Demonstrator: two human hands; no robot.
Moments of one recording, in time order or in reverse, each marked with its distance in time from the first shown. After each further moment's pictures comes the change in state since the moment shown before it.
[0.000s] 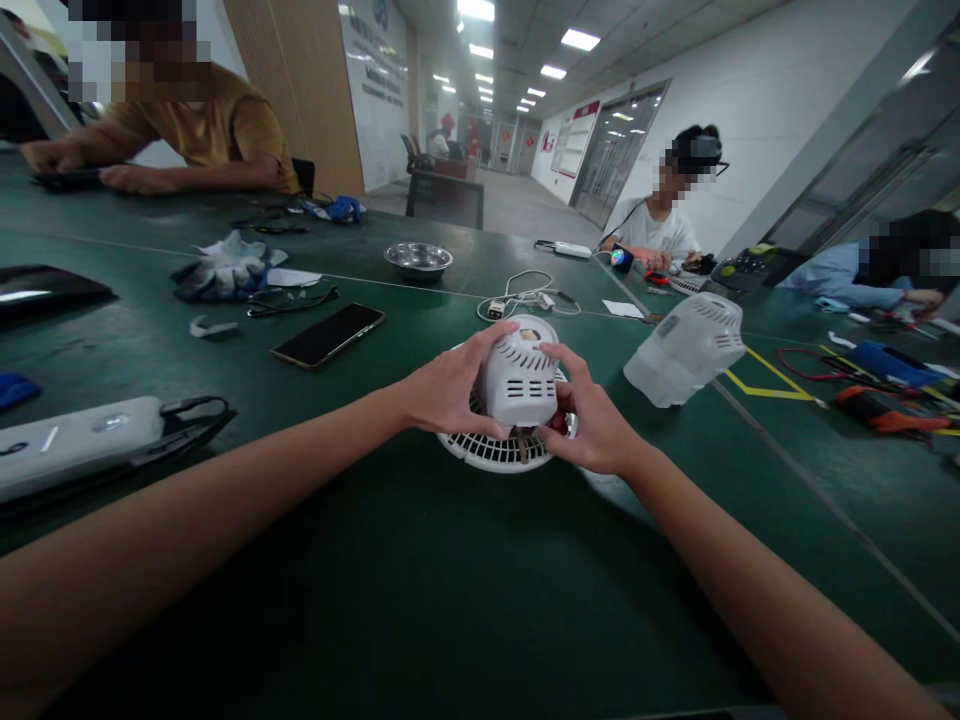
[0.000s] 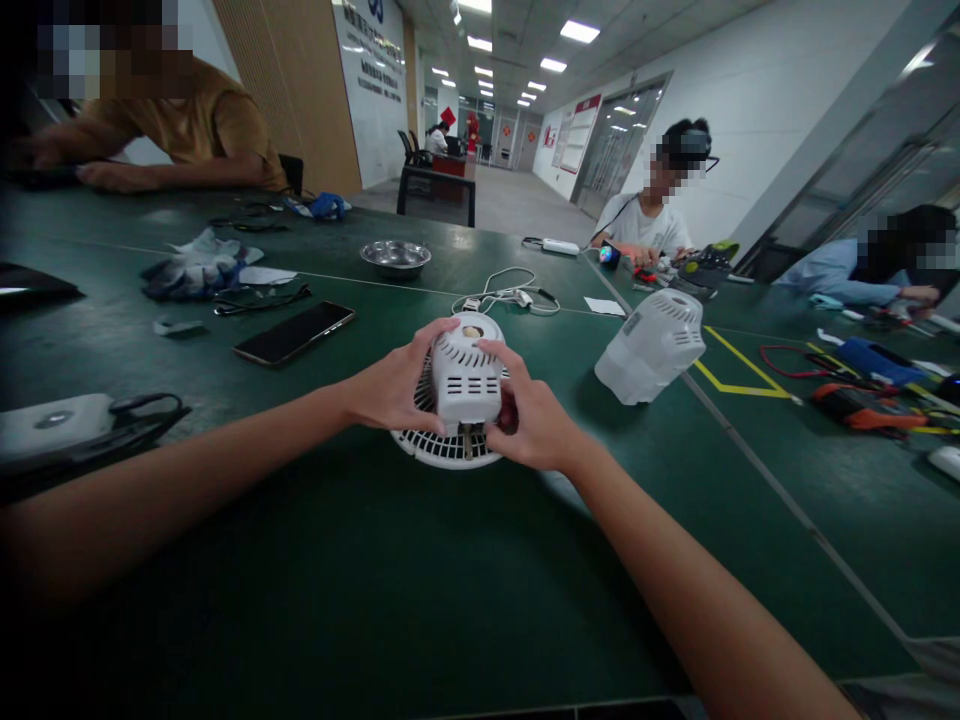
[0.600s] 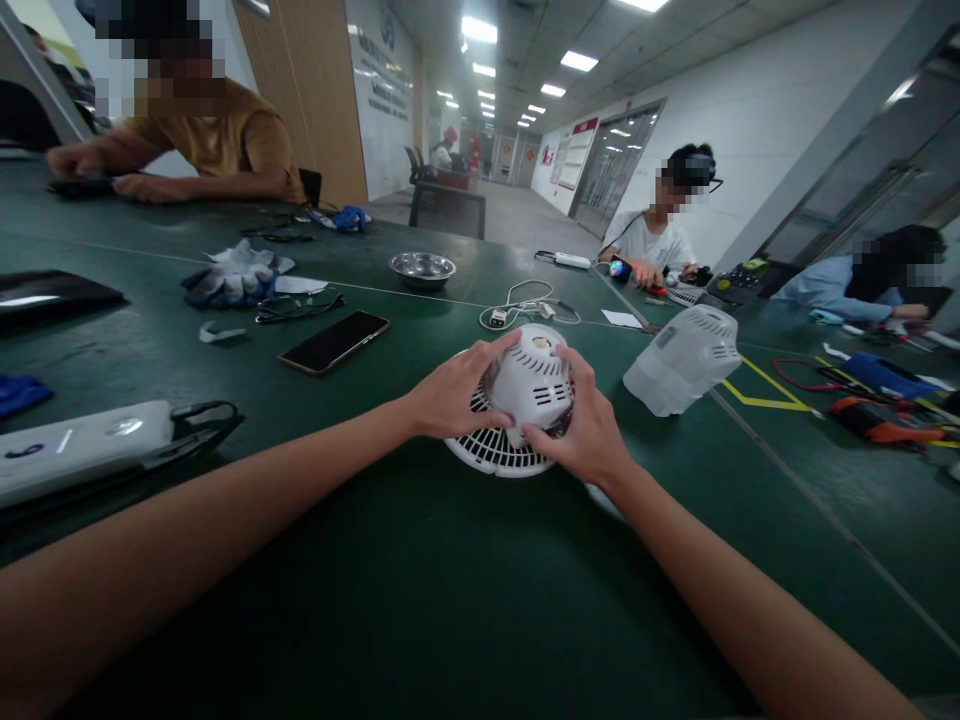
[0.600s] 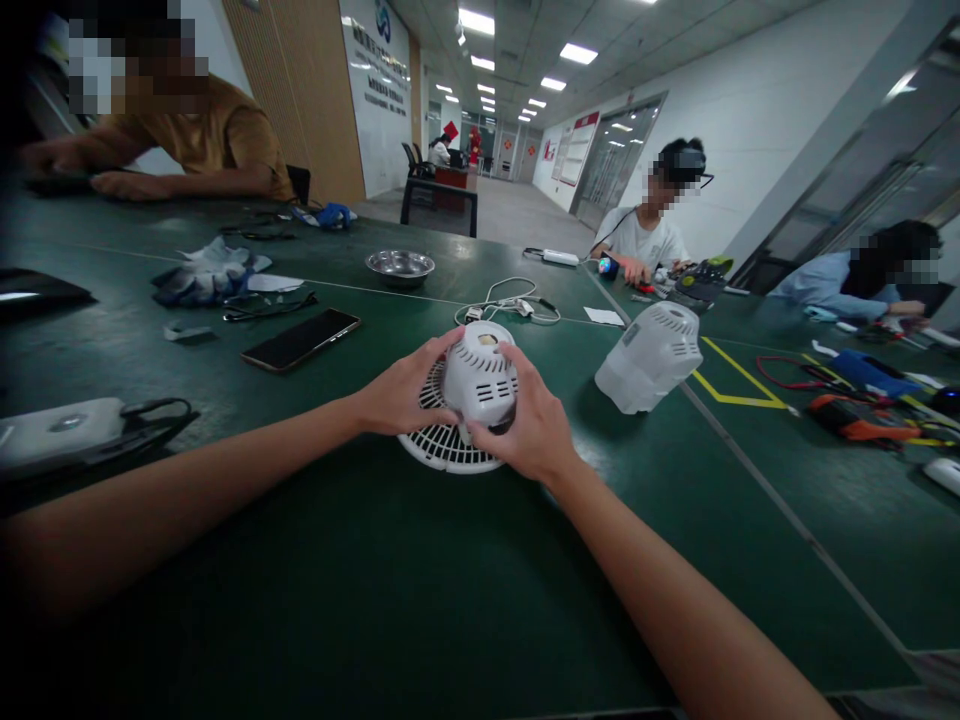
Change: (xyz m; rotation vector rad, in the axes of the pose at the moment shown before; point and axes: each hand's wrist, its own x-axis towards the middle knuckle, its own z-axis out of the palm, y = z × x) left_hand -0.005 0.006 0.004 0.082 0.023 -0.113; right_hand 0.002 0.003 0.014 -0.356 0.344 -0.010
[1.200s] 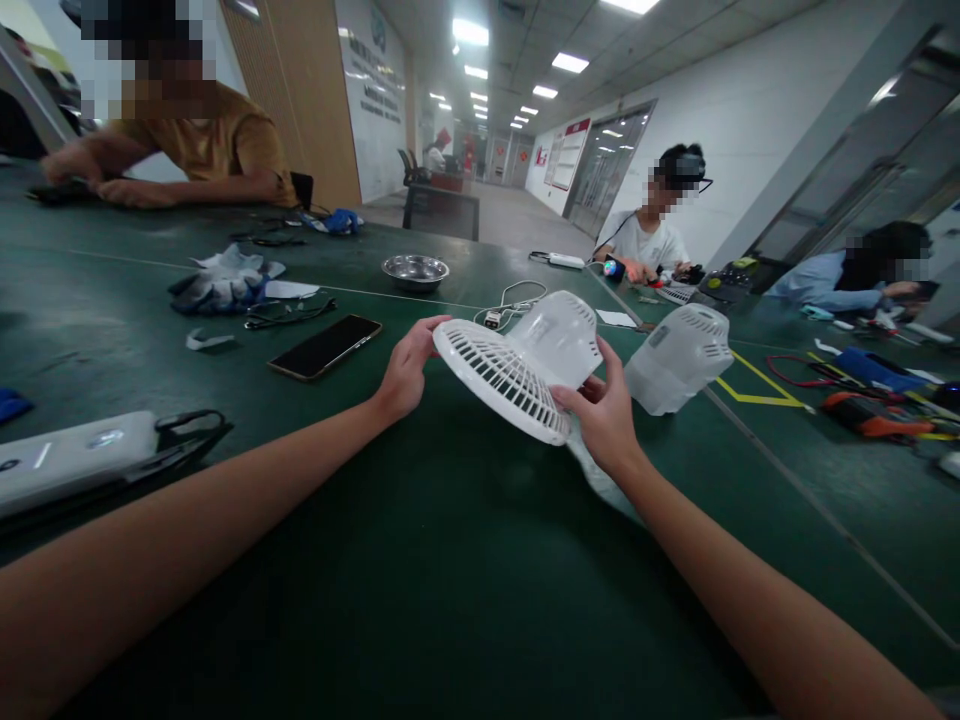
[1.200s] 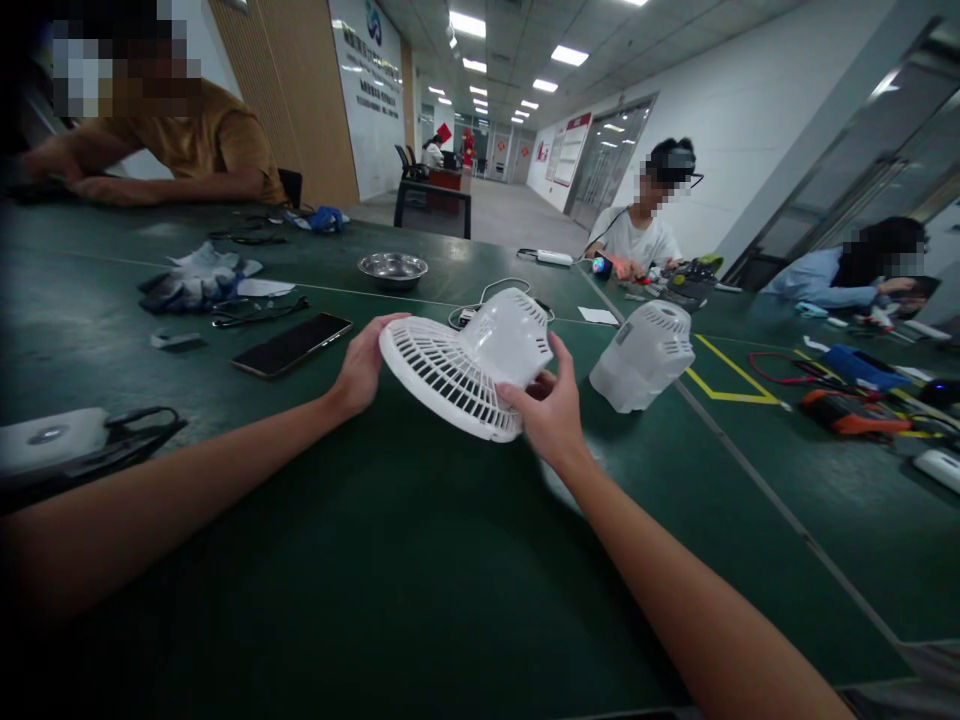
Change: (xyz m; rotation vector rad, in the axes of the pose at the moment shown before) left_hand -0.010 -0.041 -0.004 -0.461 0.525 -0.385; right_hand 0.004 0.017 0.000 0.672 0.232 0.453
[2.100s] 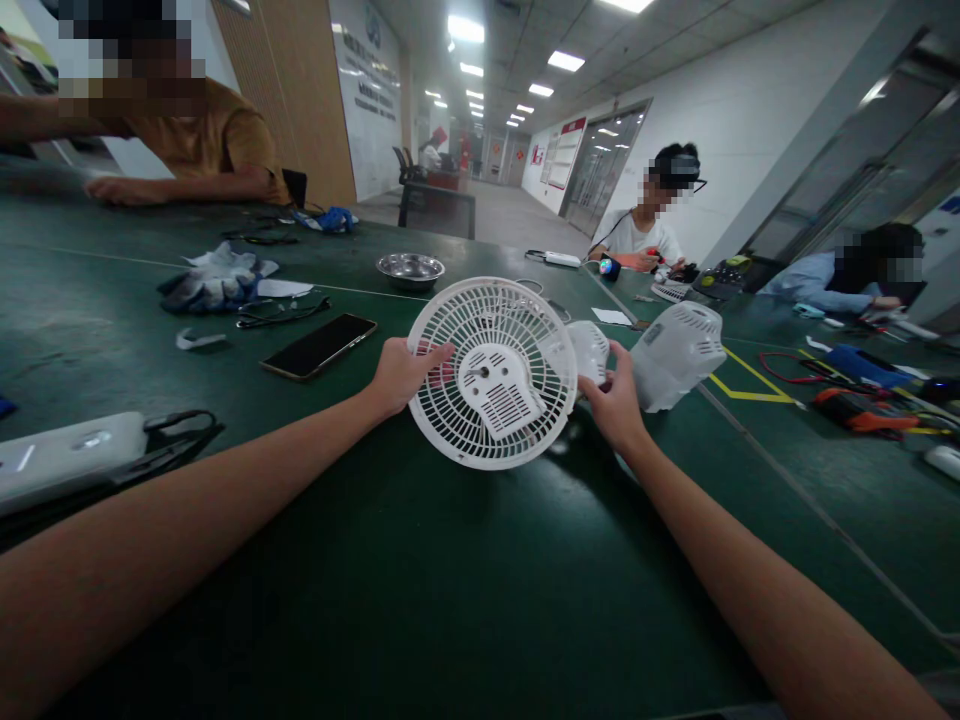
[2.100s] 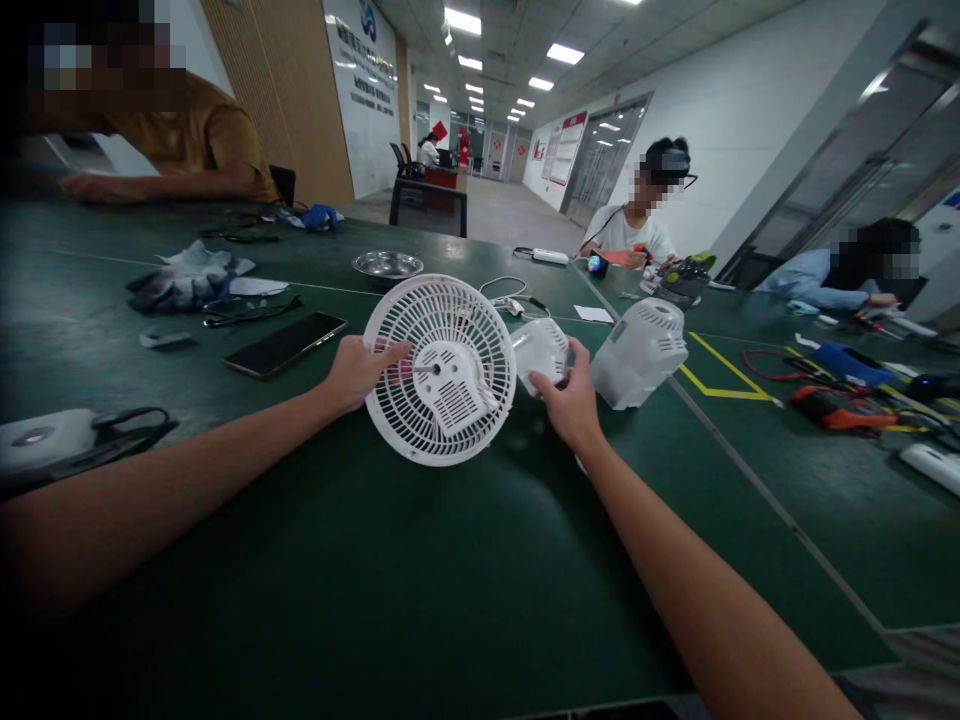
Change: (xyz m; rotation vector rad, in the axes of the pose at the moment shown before) left_hand 0.001 0.008 0.004 -0.049 0.087 -0.366; right_hand 0.029 0.026 -0.040 -0.381 0.128 0.023
